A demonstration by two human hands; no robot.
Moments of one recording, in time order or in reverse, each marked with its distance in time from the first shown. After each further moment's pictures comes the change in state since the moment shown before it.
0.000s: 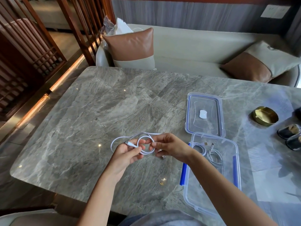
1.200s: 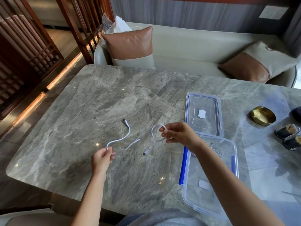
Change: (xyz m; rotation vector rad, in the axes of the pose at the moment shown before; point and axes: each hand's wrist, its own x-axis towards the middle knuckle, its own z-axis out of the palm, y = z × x) left_hand 0.038 -0.065 -0.082 0.267 0.653 0.005; right_hand -0.005 -0.019 -0.031 -0.081 0.286 -0.028
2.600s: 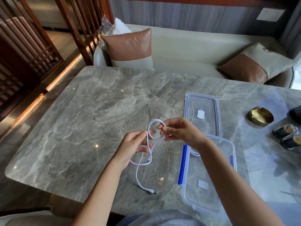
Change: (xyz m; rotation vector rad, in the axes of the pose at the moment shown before) left_hand -0.072 0.109 0.049 -0.217 -0.728 0.101; right_hand -0.007 -0.018 -0.006 0.048 -0.168 -0.117
